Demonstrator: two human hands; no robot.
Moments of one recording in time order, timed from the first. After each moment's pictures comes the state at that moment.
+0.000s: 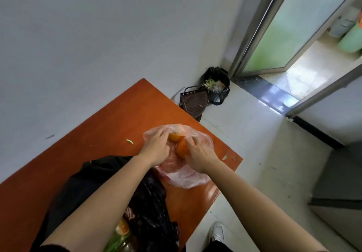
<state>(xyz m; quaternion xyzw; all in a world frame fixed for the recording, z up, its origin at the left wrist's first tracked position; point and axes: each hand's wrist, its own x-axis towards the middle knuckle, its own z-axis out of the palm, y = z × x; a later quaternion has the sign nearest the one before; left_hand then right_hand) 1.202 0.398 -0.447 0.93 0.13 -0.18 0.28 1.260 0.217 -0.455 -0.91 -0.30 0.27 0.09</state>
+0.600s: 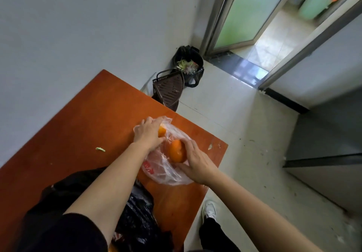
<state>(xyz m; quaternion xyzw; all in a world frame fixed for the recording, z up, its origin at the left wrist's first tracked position) 1.285 0.389 -0.511 0.97 0.07 -0.19 0.16 1.245 0.177 -0.494 -0.89 -0.22 0.27 0.28</state>
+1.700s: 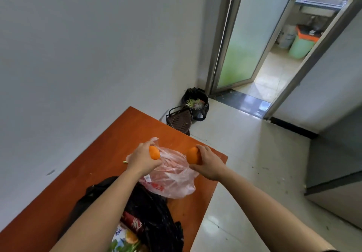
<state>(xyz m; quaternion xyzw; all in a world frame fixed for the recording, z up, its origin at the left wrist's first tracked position) 1.171 0.405 -0.391 0.94 0.17 -0.09 0.29 1.222 0.157 -0.413 -0.92 -0.15 0.25 0.25</state>
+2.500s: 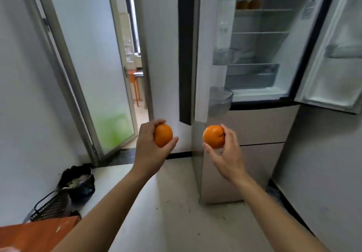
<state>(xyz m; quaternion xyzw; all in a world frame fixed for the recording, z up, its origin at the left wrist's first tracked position) 1.054 -0.192 -0.154 0.78 -0.28 0.18 0.52 0.973 -0.406 -0.202 -0.85 0.13 -0.35 0.37</state>
